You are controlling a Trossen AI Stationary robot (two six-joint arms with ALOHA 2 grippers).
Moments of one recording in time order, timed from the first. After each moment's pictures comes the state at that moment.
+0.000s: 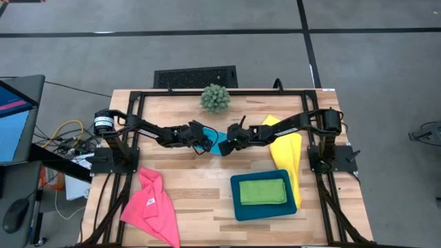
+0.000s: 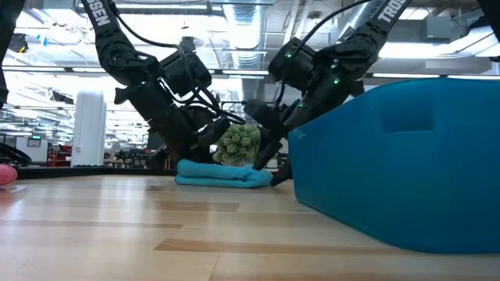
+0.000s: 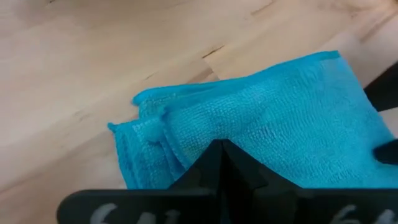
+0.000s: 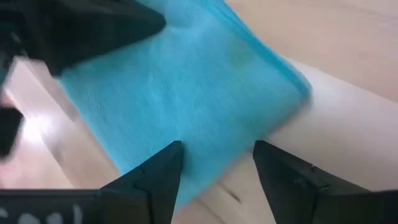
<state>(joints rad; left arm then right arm) 0.17 1.77 0.67 0.21 -0.28 -0.75 -0.10 1.91 0.99 0.01 0.05 0.89</state>
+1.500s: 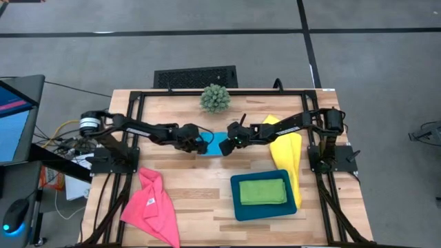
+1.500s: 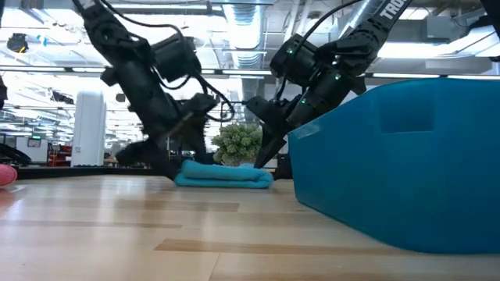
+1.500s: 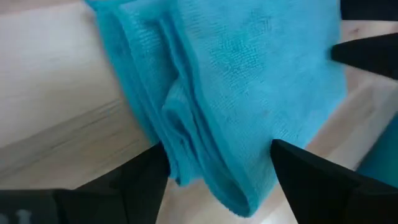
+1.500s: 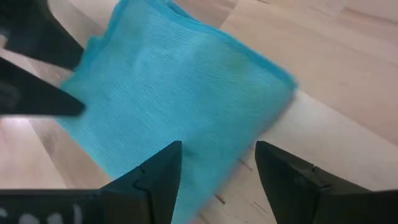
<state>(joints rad) 0.18 1.59 0.67 -0.01 0.08 -1.08 -0.11 1.88 0.99 -0.01 0.08 0.78</state>
